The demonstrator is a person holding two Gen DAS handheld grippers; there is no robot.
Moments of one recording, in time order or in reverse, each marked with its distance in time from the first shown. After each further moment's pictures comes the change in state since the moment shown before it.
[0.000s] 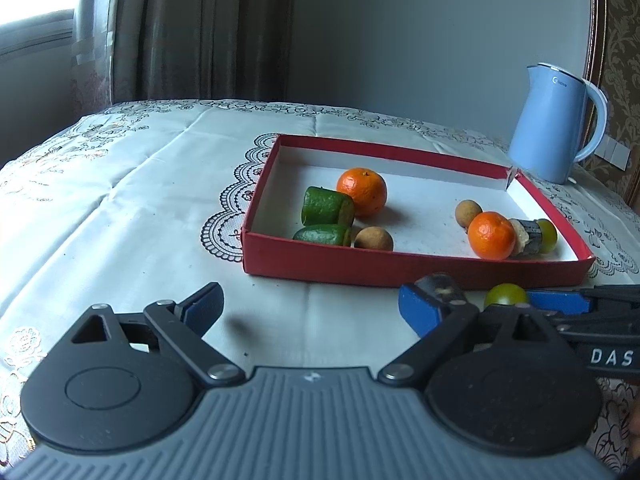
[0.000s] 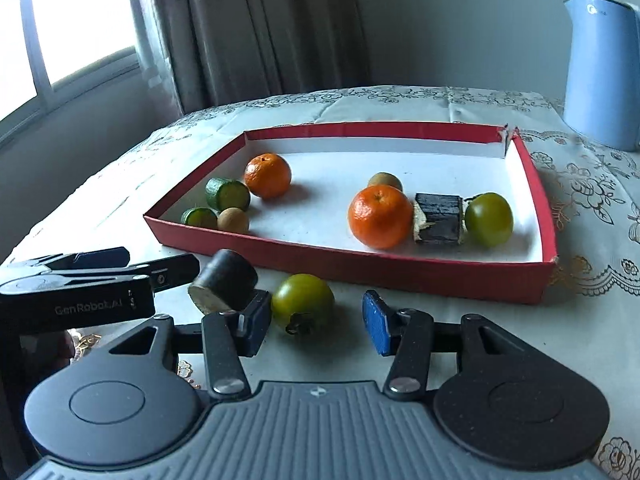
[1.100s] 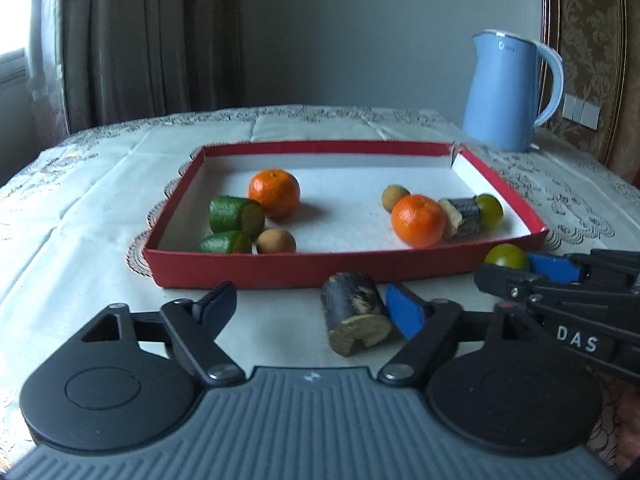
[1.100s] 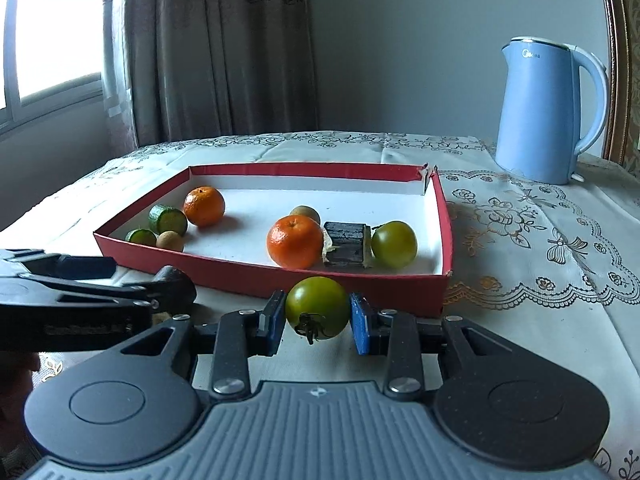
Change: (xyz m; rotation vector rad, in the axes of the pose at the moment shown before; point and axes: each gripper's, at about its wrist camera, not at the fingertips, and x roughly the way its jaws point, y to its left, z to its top) left arm 0.001 -0.062 -0.001 0.128 0.017 -0.052; right arm -0.029 -0.021 -0.017 -0.020 -0.151 -0.168
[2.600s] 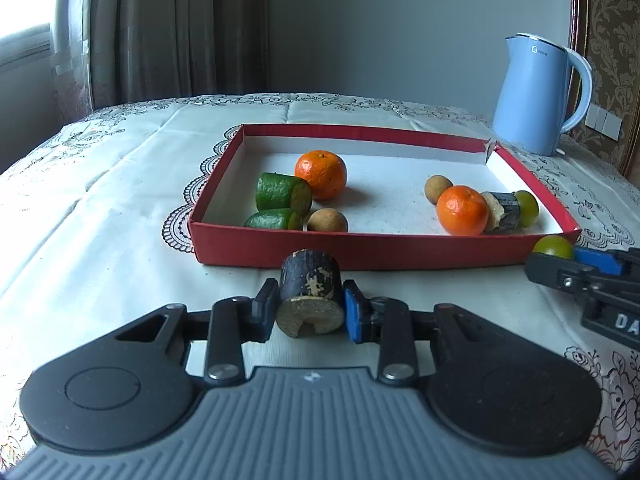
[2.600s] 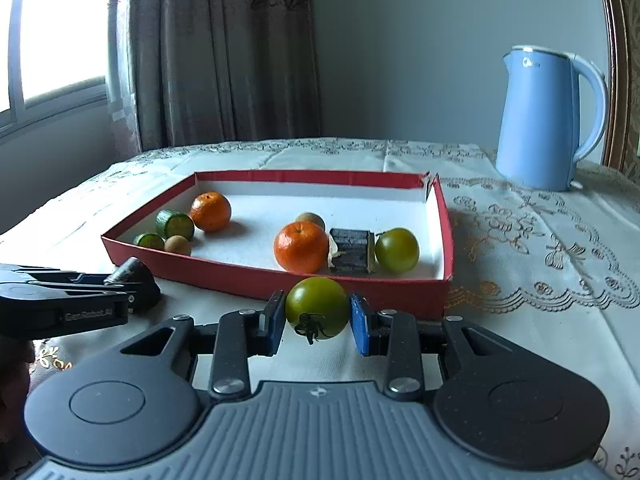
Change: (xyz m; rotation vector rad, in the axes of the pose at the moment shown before) left arm -0.001 0.027 -0.009 -0.059 0.020 0.052; right arm -0.010 0.005 0.002 -0.013 -0.022 0.003
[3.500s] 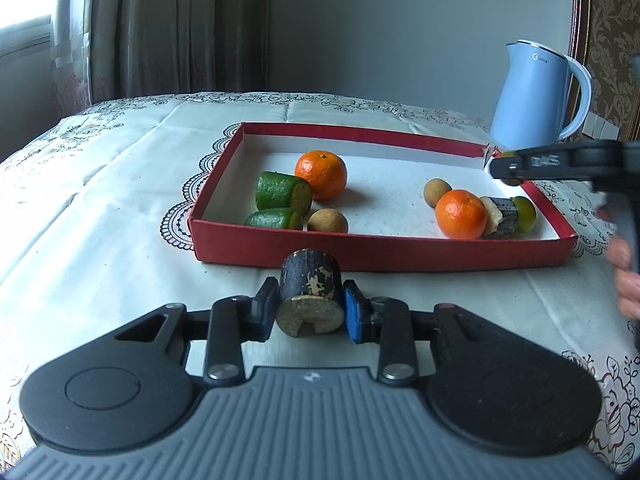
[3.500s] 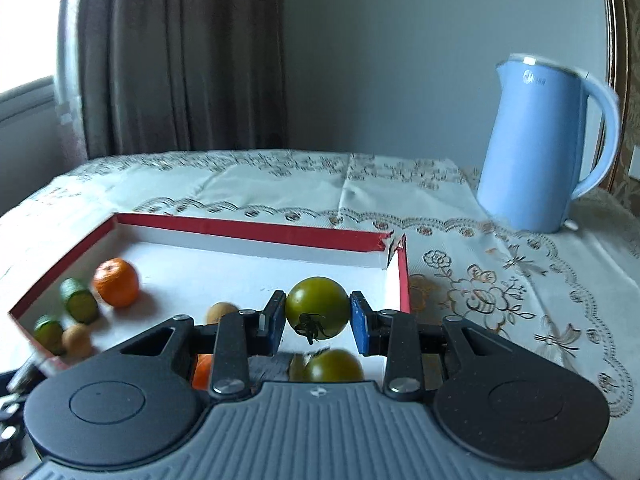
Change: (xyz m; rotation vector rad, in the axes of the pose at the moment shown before) left arm -0.001 0.003 0.000 -0.023 -0.002 -0.017; right arm 0.087 -0.039 0.074 0.003 0.055 -0.108
